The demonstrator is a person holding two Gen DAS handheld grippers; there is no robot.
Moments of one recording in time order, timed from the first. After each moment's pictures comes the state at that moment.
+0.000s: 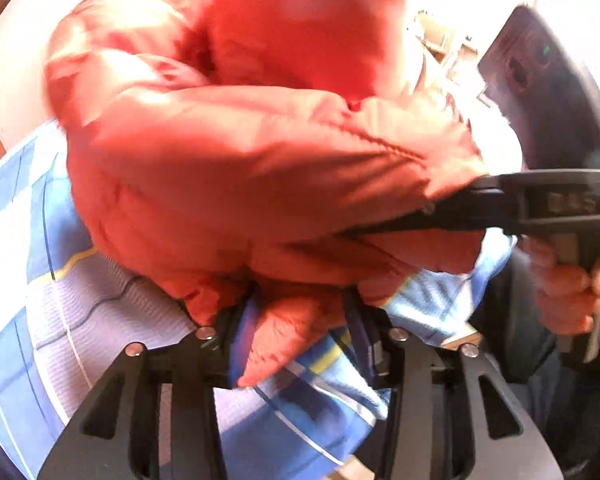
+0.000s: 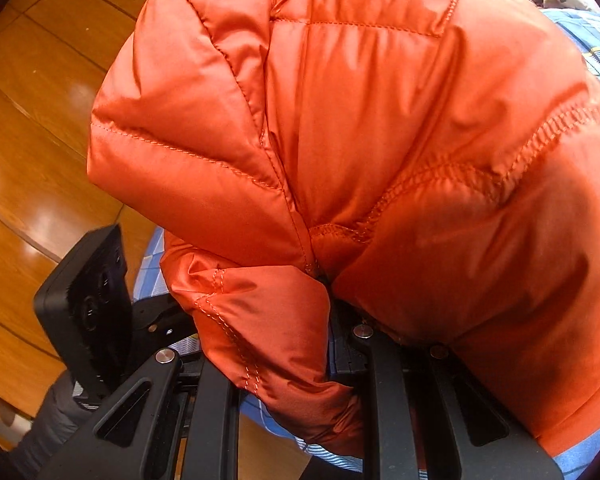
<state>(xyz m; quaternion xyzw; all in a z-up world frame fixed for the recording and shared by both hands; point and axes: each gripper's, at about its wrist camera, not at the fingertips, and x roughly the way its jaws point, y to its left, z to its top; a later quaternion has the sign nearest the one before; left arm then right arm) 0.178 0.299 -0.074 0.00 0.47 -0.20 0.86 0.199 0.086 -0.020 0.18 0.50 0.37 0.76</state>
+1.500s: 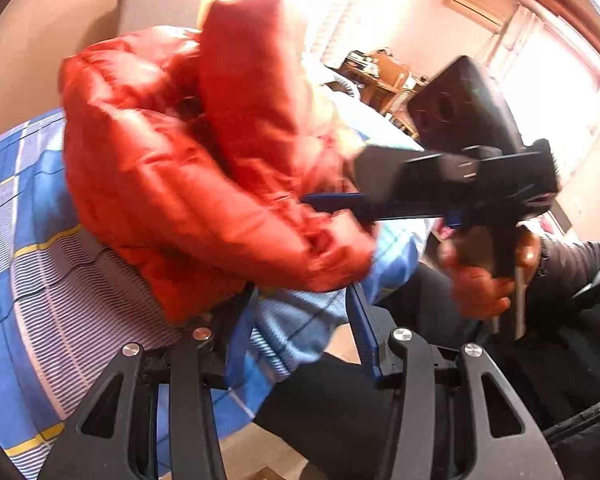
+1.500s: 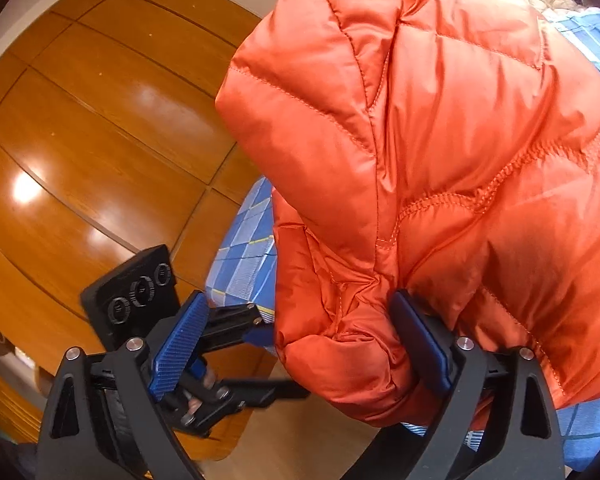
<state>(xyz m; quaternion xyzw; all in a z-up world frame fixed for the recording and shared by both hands) 0.094 0.301 -0.034 -0.07 0.42 -0.29 0.86 0.161 0.072 0.018 0.23 0.47 0.48 0.71</state>
